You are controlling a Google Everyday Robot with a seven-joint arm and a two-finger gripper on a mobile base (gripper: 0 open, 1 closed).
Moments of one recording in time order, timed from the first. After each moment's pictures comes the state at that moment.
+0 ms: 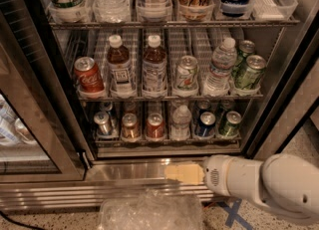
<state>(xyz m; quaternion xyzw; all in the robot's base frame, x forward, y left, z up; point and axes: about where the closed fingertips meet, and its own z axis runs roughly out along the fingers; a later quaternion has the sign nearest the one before) 0.425 -0.071 0.698 -0.12 0.88 0.33 0.33</state>
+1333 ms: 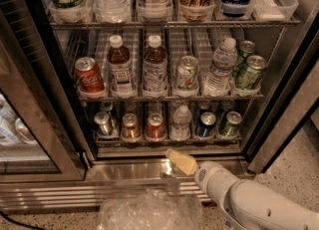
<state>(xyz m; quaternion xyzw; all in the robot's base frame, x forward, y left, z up) 0.489 -0.106 0.617 0.11 0.86 0.26 0.42</state>
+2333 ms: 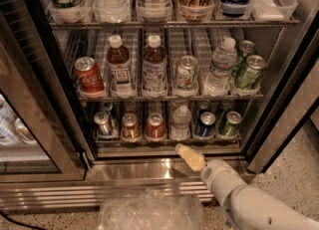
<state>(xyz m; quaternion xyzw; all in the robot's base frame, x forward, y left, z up) 0.506 -0.140 0.617 0.15 0.84 0.22 0.47</state>
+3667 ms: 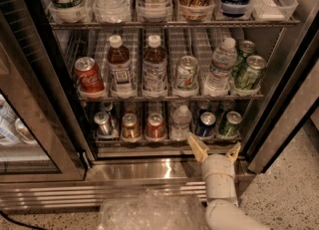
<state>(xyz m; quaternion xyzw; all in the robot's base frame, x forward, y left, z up) 0.556 -0.198 0.634 0.12 0.70 0.04 0.70</state>
